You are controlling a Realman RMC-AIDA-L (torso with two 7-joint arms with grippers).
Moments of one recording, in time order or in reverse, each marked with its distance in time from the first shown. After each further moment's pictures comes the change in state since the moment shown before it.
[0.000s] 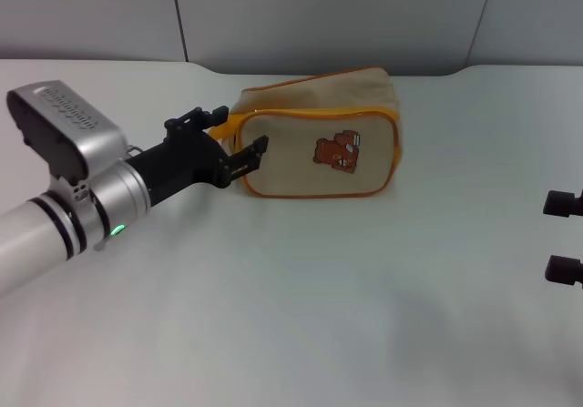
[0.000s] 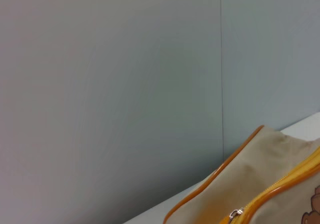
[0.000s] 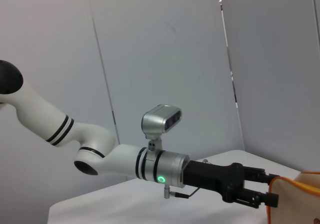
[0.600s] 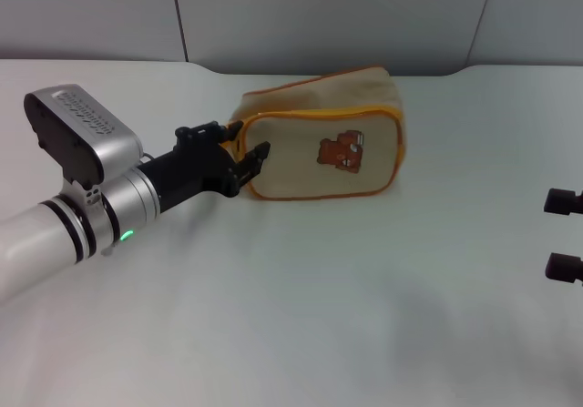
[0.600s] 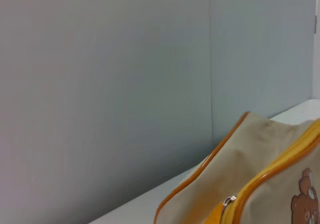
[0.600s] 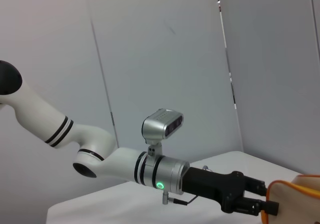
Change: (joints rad) left arm -0.009 -0.001 0.024 -0.021 0.003 -0.023 0.004; right arm 0.000 0.000 0.000 0.000 0.005 0.002 0.002
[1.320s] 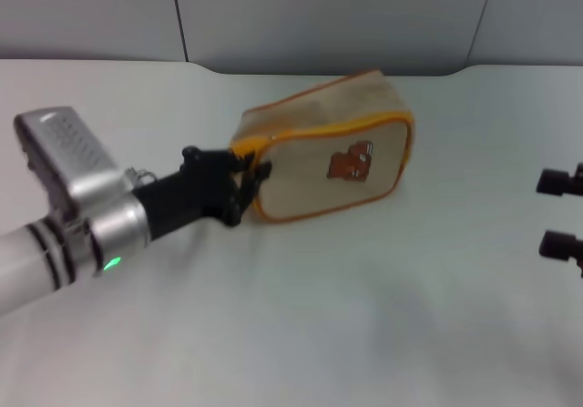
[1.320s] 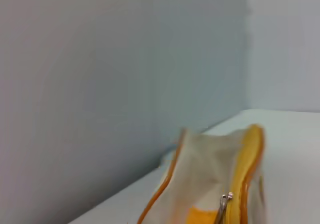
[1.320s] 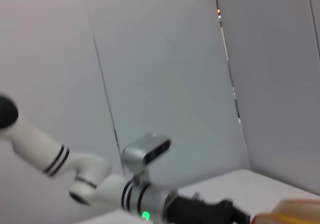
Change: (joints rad) left arm 0.094 0.008 0.166 0.079 0.001 0.210 -0.018; right arm 0.031 0.011 0.000 0.002 0.050 -0.016 0.079
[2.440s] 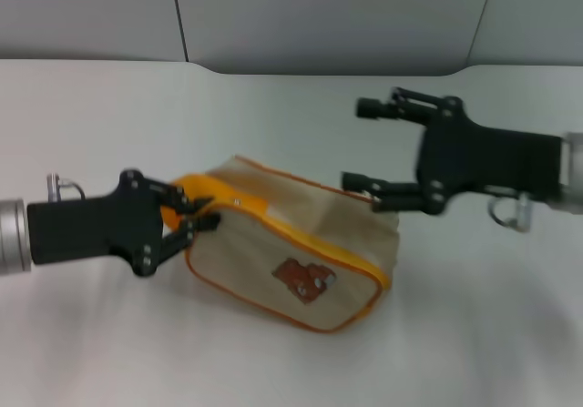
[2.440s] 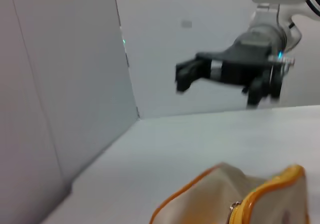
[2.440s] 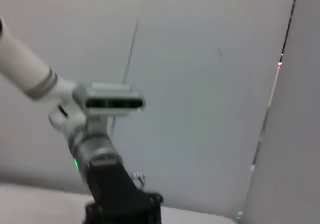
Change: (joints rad) left arm 0.104 0.144 0.203 0.274 0.078 0.384 -0.178; right arm 0.254 0.151 -0.078 0.133 0.016 0.353 -0.493
